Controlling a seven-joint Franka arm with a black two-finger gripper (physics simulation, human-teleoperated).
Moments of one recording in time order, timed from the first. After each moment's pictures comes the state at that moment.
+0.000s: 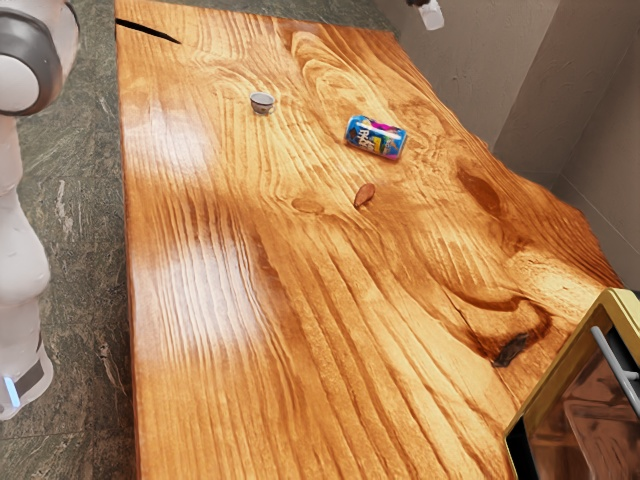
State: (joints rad) arm 0.42 -0.05 -0.48 -1.00 -0.11 1.59 0.37
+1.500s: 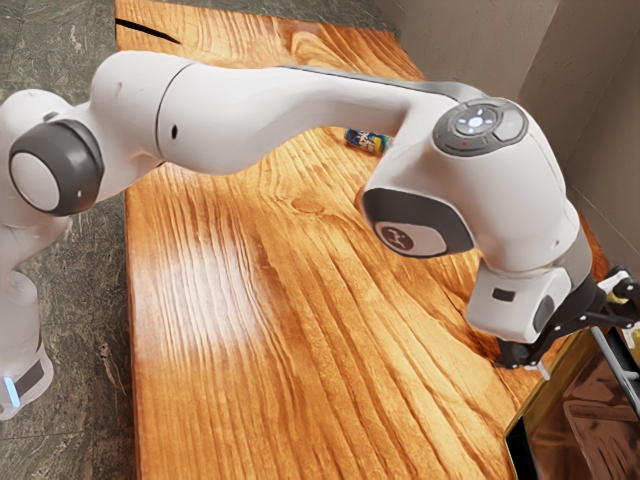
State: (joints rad) arm -0.72 0.43 -0.01 -1.04 0.41 2.11 0.95
